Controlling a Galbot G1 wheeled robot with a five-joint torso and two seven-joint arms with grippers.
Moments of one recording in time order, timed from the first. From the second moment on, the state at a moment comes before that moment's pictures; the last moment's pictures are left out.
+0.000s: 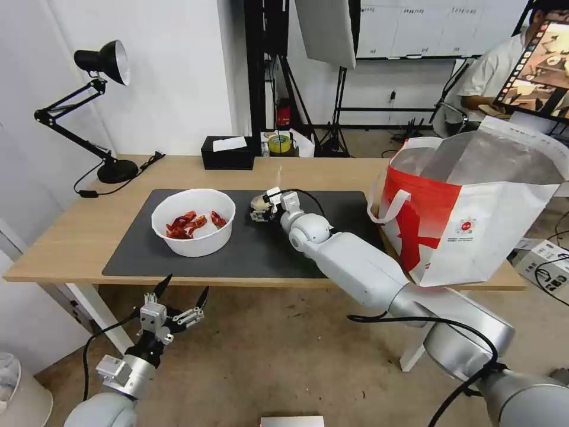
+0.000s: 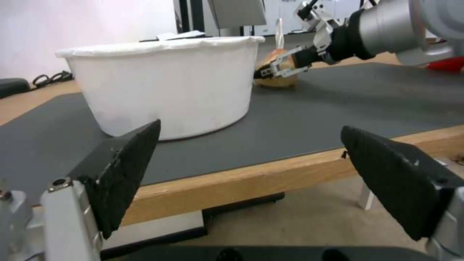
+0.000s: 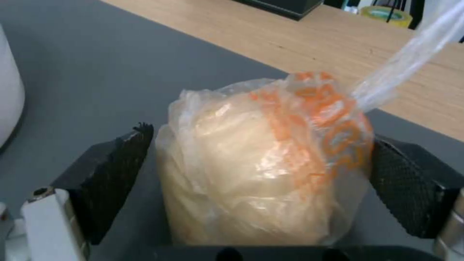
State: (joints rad) left arm 1.63 -1.05 -0.55 -1.95 -0.39 -0.28 0.10; right arm -0.16 1.42 -0.53 0.94 0.75 -0.25 0.14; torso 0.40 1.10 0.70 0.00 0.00
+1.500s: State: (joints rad) left arm 1.64 -1.06 -0.51 -1.97 -0.37 -0.29 0.09; right arm -0.70 0.89 -0.09 1.84 0.52 0.00 0.26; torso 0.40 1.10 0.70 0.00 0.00
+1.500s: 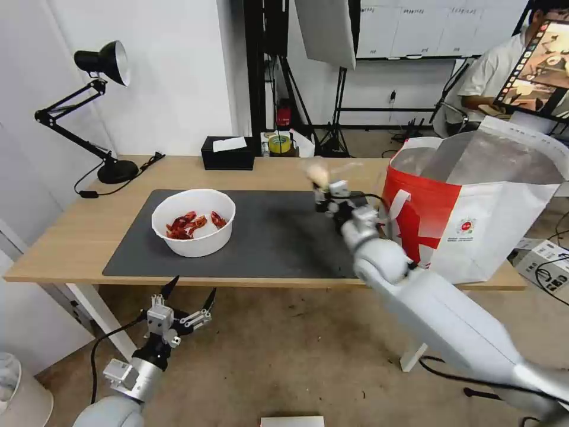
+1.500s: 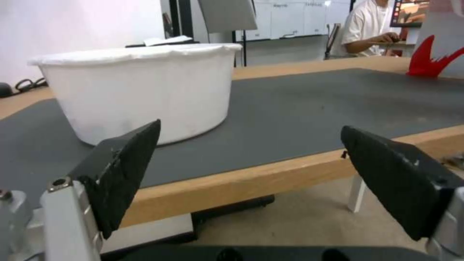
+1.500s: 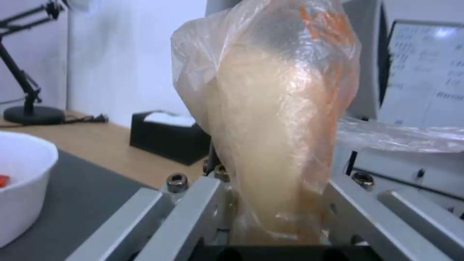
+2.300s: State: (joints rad) left arm 1.64 -1.07 -0.49 -1.99 -0.36 -0.28 0.09; right arm -0.77 0.82 0.15 1.94 0.57 -0.03 0.78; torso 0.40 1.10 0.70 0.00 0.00
